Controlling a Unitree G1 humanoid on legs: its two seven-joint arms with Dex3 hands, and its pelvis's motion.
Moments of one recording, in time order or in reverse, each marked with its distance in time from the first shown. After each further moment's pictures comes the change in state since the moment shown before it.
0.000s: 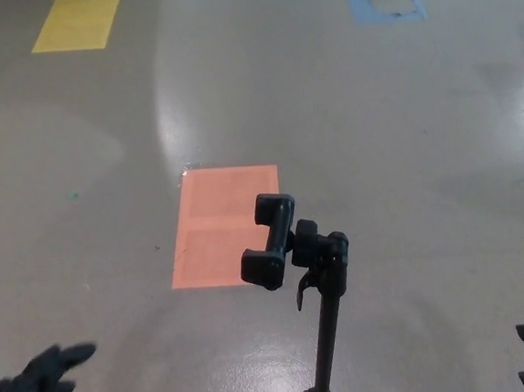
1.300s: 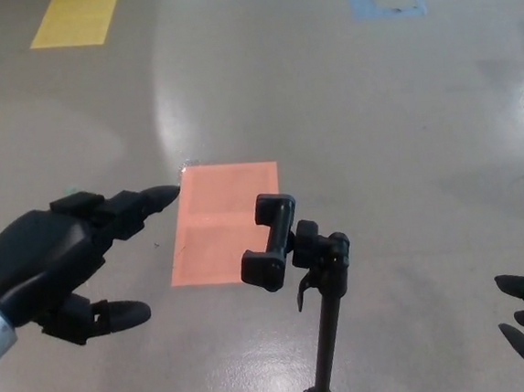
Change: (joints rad) left_arm -0.240 0.215 -0.126 -0.440 0.262 -0.010 -0.014; right_arm -0.139 -0.039 0.054 0.005 -0.014 0.054 0.034
